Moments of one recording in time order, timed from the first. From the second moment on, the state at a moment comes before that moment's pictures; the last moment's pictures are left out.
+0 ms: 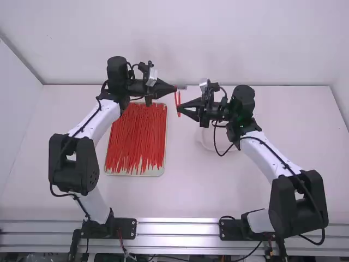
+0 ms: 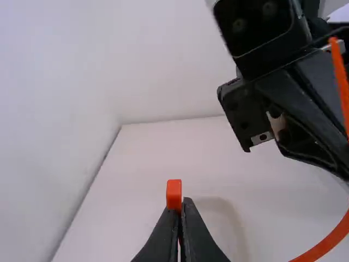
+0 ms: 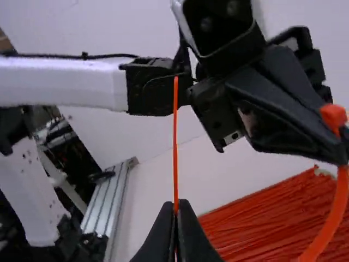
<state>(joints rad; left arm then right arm) -0.11 1.82 1.42 0.24 1.40 0.34 0.26 1.52 0.97 0.56 -1.25 0.45</state>
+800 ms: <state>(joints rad) -0.13 1.82 1.42 0.52 1.41 0.28 0.28 1.52 0.92 0.57 -1.14 0.67</state>
